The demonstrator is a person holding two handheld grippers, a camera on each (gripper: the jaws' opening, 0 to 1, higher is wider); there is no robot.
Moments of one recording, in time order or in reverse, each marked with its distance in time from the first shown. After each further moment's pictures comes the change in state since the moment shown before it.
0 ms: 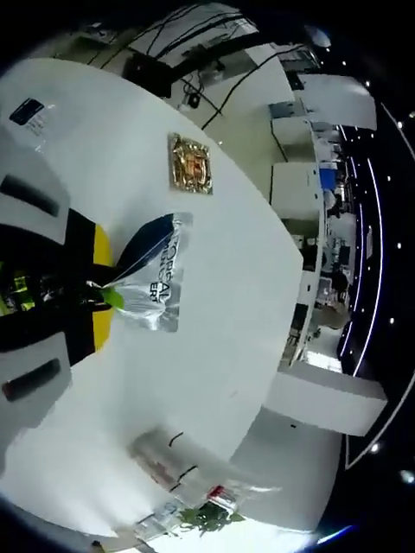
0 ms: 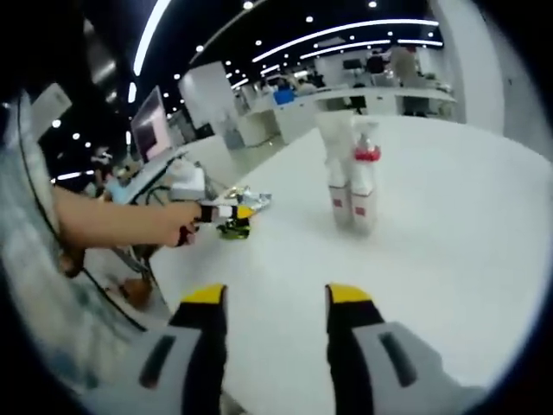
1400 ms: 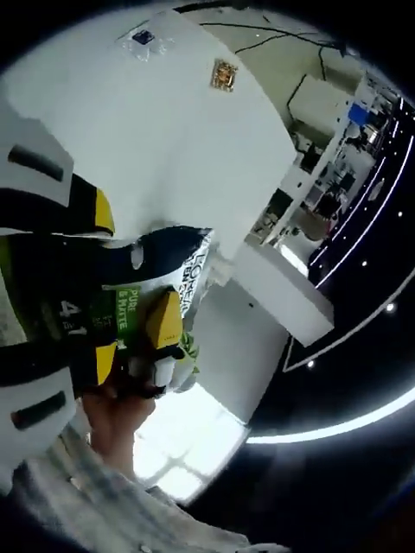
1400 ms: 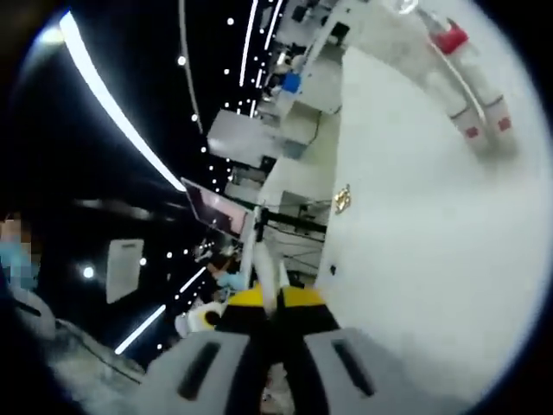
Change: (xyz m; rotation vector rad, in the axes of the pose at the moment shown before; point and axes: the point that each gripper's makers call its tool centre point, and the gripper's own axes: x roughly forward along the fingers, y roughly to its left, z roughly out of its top) left arm -0.197 -0.145 -0.030 -0.194 -0.040 -0.818; right arm 0.071 0.113 0.083 0.720 0.013 0.599
